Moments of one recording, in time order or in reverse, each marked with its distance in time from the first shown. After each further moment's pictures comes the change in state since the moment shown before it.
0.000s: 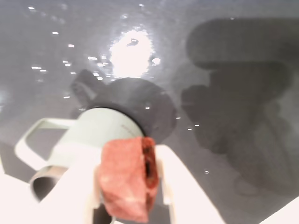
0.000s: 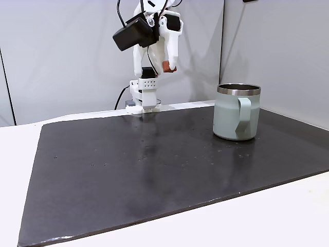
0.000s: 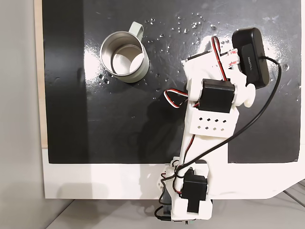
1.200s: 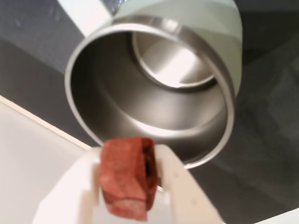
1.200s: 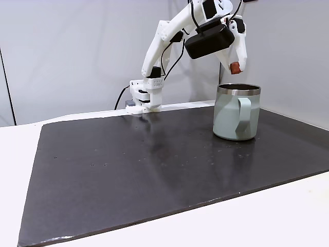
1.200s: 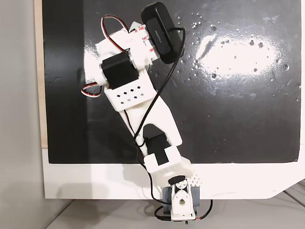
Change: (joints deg) arm -27.2 -31.4 -40.5 6.5 18.9
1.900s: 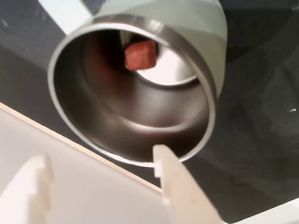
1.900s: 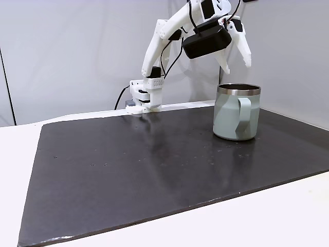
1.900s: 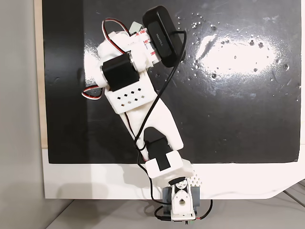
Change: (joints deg) arm -0.2 3.2 5.2 0.0 0.0
